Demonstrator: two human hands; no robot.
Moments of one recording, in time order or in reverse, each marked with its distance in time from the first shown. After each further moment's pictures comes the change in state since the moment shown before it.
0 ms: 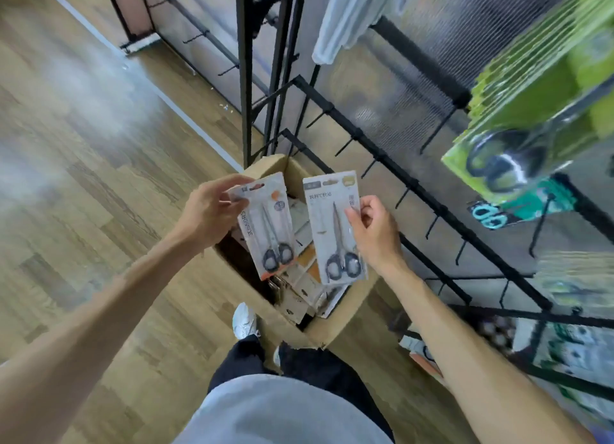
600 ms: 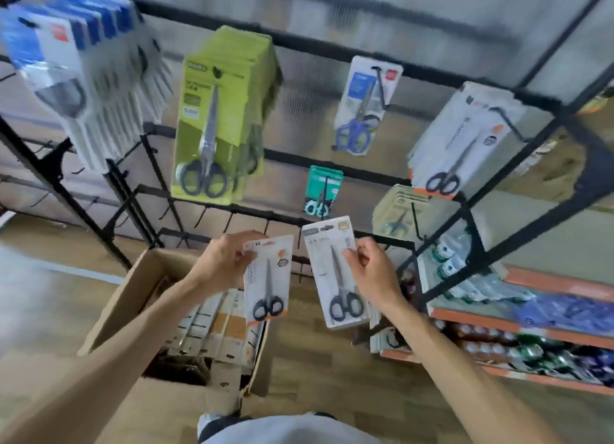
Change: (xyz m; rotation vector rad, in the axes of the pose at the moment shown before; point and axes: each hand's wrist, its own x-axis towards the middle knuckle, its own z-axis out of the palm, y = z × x) left_hand -0.056 0.192 0.185 0.402 -0.373 0.592; right_hand -0.170 0.128 -0.202 0.096 0.490 0.100
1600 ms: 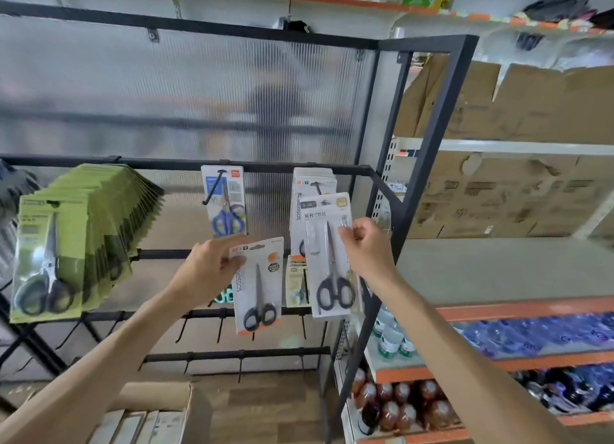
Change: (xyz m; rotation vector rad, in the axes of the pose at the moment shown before) left_hand 0.088 0.238 0.051 0.112 0.133 0.352; right_hand 0.040 0.012 -0.259 0.177 0.442 -0.028
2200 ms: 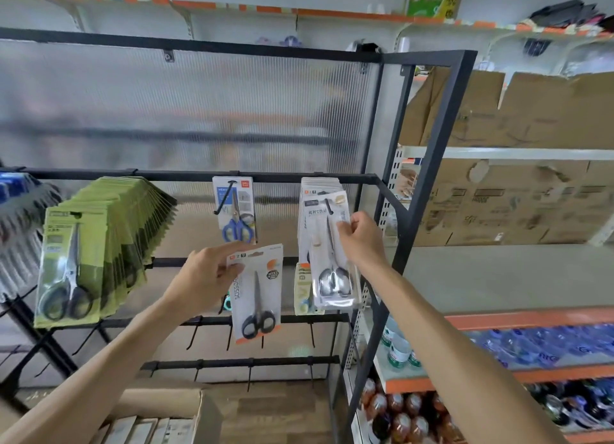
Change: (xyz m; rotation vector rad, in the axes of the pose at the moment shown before) left_hand -0.020 0.025 -0.029 -0.014 0.017 0.017; right_hand 0.028 -0.020 0.020 -0.062 0.004 0.038
